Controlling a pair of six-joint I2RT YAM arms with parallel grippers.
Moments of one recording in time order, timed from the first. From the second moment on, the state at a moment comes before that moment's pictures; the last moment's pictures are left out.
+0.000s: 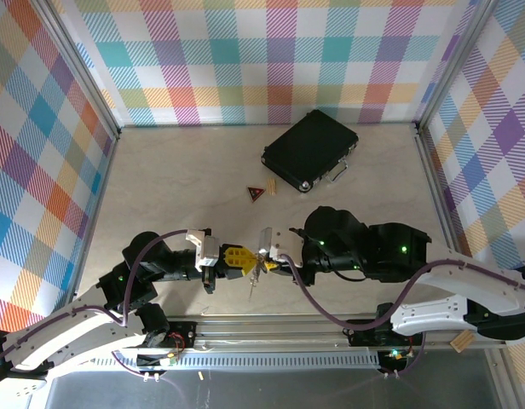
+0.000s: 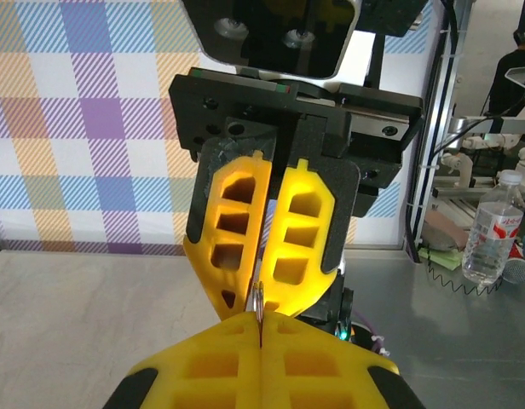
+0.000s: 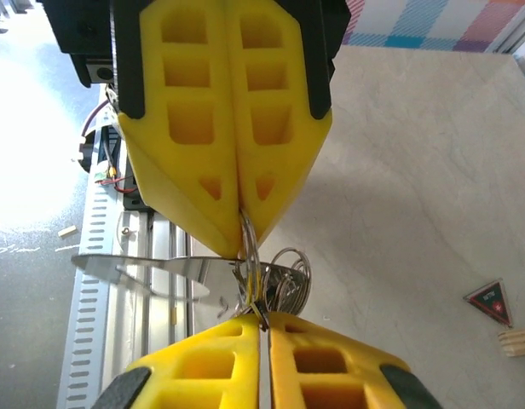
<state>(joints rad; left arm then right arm) -0.99 0.61 0.68 0.02 0.52 -0.03 1.32 1.09 1.40 -0.92 -0.03 -0.24</state>
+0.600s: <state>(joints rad) -0.99 0.60 0.64 0.10 0.53 -0.06 1.32 0.96 1.27 -0.71 -0.10 -0.20</state>
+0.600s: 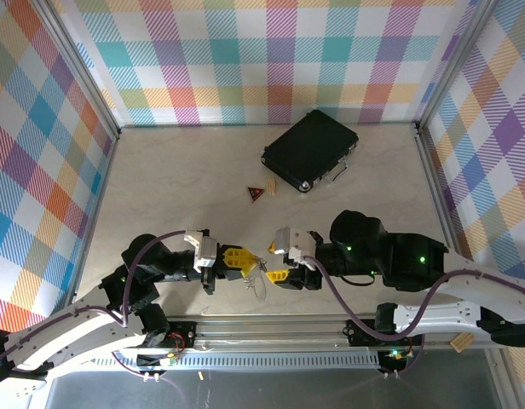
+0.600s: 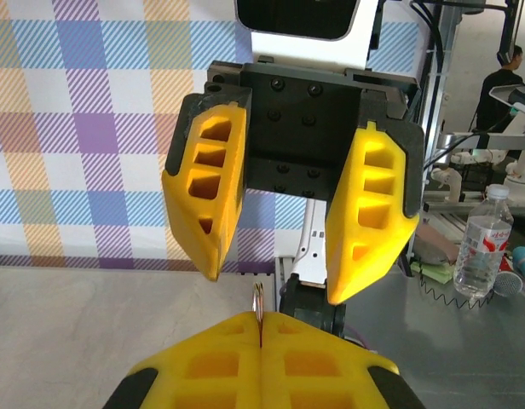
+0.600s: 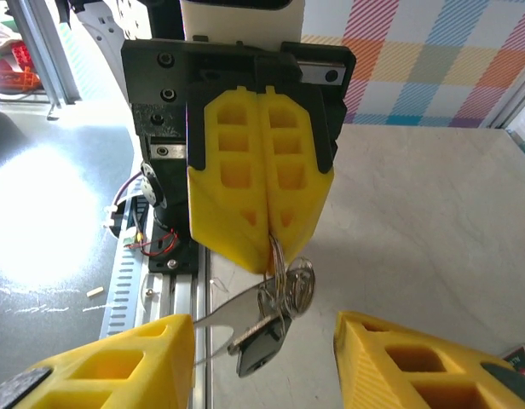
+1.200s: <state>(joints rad) -0.99 0.60 0.62 0.14 0.54 -0.08 1.32 1.00 1.26 -0.66 -0.10 -0.19</state>
